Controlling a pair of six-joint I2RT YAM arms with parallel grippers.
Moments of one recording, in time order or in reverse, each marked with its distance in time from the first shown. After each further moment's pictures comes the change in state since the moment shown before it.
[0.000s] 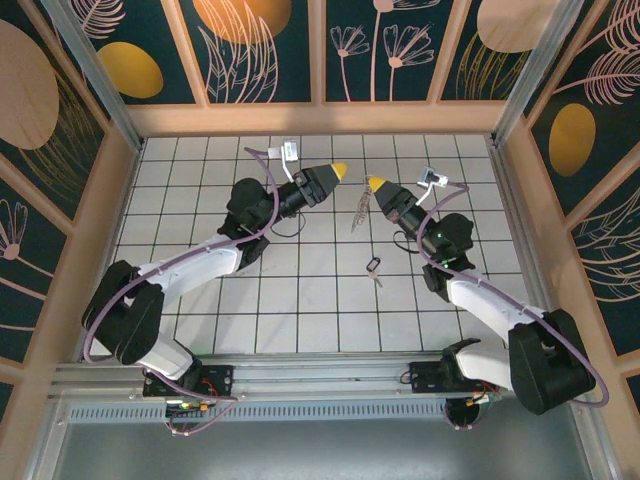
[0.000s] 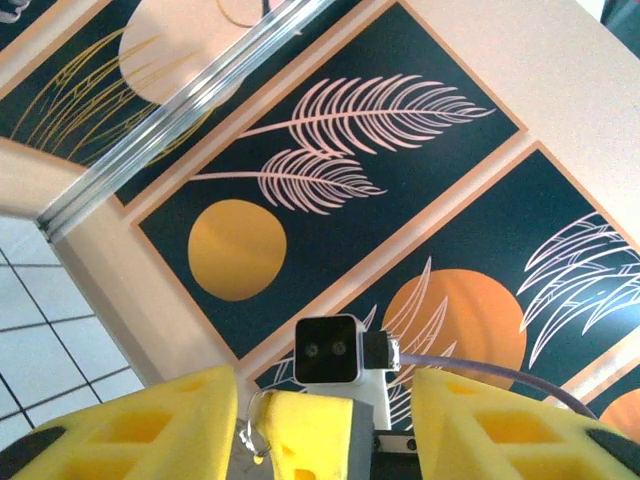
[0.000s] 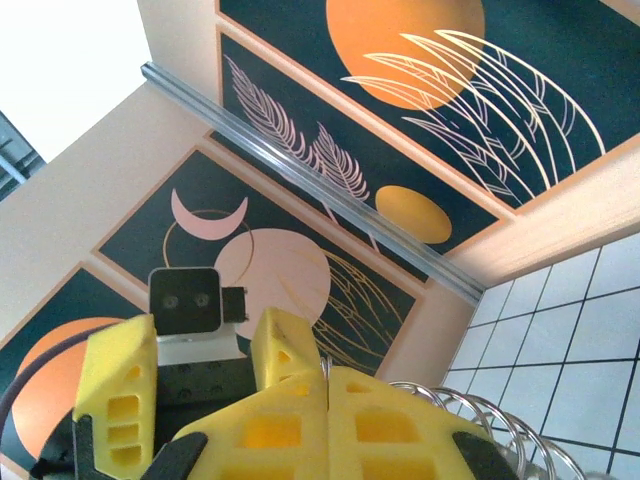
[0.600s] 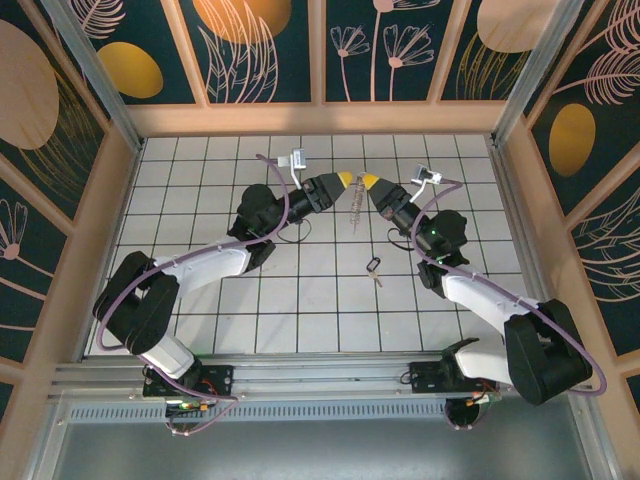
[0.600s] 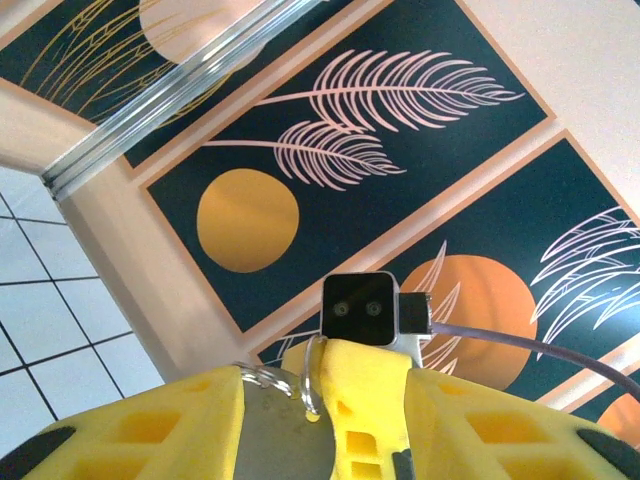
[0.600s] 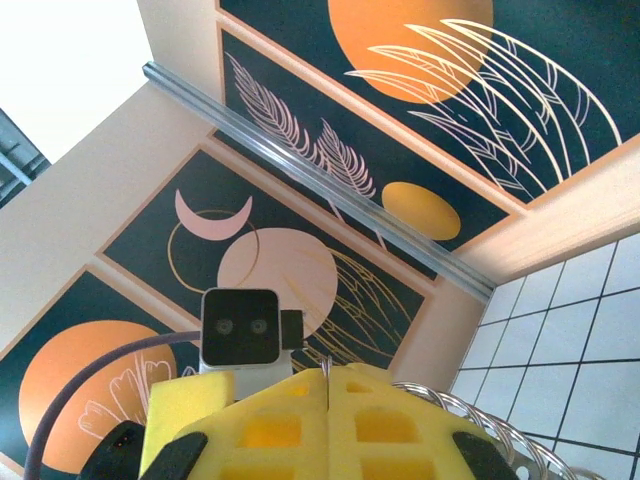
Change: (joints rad) left arm -0.017 0.069 -0.022 0.054 0.004 -0.041; right arm 0.033 0.049 0.034 0.024 0.021 0.008
